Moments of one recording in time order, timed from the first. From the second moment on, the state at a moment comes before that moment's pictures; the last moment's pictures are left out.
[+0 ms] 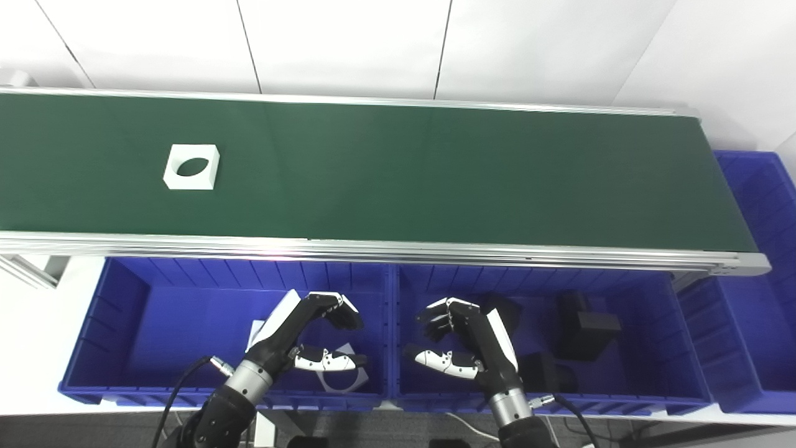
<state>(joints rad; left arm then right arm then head) 0.17 0.16 -0.25 0.26 0.33 -0.41 -0.13 0.17 -0.10 0.38 0.35 -0.16 -0.41 -0.14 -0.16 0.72</state>
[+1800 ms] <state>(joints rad) 0.07 0.17 -0.45 0.42 0.29 -0.44 0.09 0.06 -0.14 0.40 0.59 -0.08 -0.45 -0.15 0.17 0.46</state>
